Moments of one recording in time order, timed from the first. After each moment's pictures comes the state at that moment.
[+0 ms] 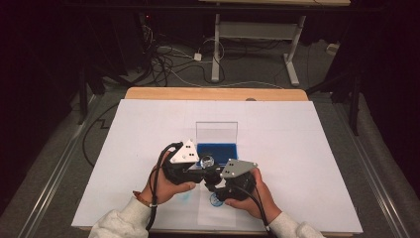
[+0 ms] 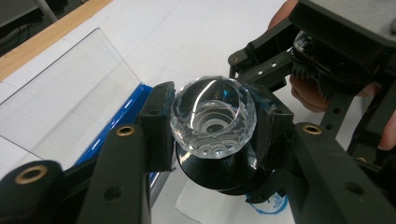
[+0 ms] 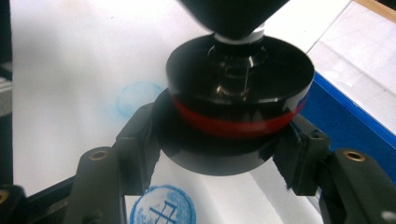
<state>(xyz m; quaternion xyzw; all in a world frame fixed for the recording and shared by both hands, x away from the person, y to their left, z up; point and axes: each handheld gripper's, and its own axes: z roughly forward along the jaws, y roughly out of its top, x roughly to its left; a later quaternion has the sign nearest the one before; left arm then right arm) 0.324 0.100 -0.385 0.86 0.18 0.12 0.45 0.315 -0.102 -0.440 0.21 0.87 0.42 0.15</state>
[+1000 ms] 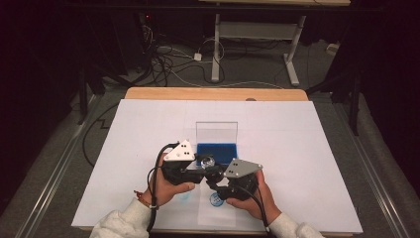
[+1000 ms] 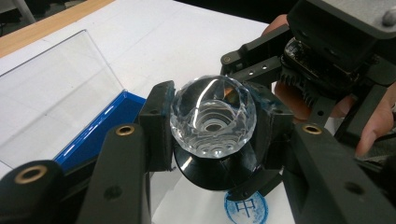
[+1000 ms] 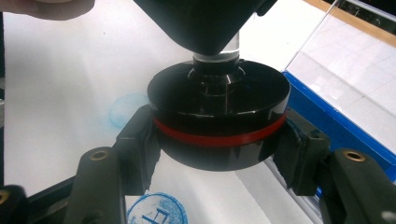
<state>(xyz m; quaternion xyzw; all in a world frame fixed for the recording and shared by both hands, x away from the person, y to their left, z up) 0.328 0.106 -0.395 0.84 0.20 0.07 0.50 0.312 -0.108 -0.439 0.21 0.85 0.44 0.17</state>
